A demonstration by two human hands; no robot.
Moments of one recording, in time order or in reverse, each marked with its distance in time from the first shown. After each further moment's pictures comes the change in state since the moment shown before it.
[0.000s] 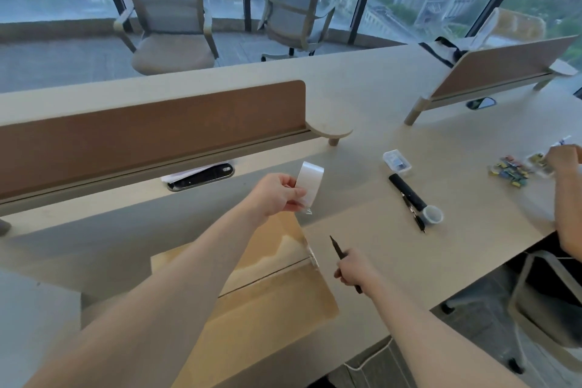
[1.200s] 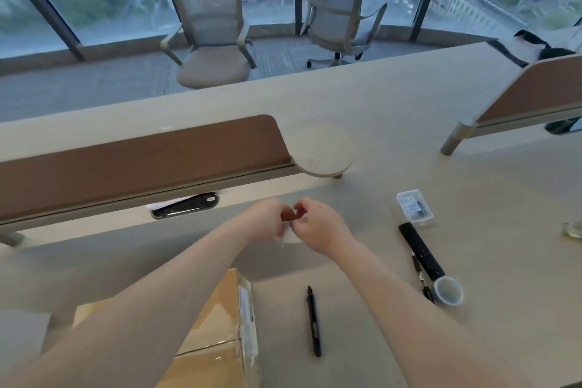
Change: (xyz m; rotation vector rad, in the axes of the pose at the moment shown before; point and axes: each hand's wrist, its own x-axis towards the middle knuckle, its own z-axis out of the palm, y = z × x) left_hand 0.131 0.063 0.085 1.019 0.047 -0.138; right_hand 0.109 -0.146 -0.139 -0.313 -0.025 -0.839
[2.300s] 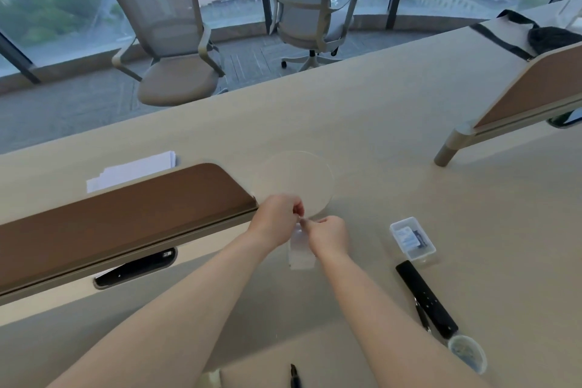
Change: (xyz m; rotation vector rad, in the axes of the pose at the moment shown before) left_hand 0.181 0.051 -0.011 -0.081 0.278 0.097; right_hand 0.126 0.074 -0.029 0.537 0.278 0.628
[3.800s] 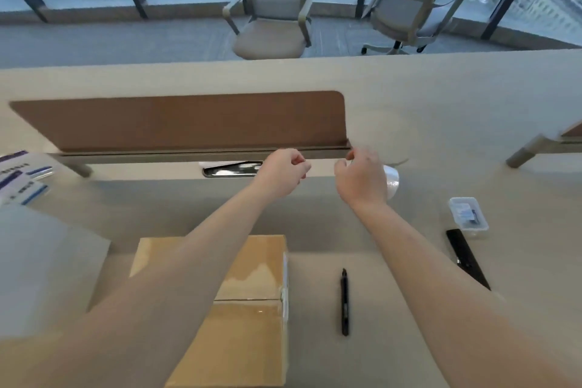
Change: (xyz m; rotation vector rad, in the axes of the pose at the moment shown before) left_hand -0.205 -0.075 -0.084 -0.387 0.240 -0.264; right_hand -0.154 -0.030 0.041 -0.466 0.143 -0.658
